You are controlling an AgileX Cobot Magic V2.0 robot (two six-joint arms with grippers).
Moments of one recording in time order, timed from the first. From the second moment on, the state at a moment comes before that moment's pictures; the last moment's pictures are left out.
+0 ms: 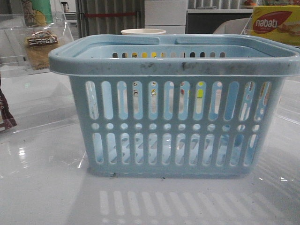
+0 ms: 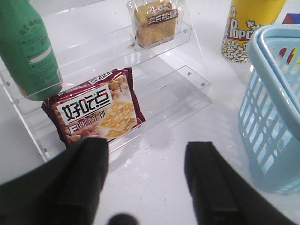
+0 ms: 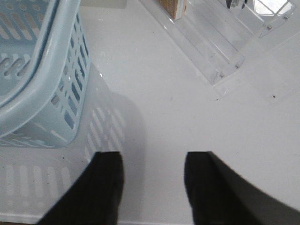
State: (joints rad) left arm -0.07 0.57 -0.67 -0.05 0.67 0.05; right arm 0.00 0.74 -0.67 0.03 0.73 0.03
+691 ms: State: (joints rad) left arm -0.07 0.57 -0.67 -0.05 0.67 0.05; right arm -0.23 1.29 -1.04 0.05 0.67 0.03
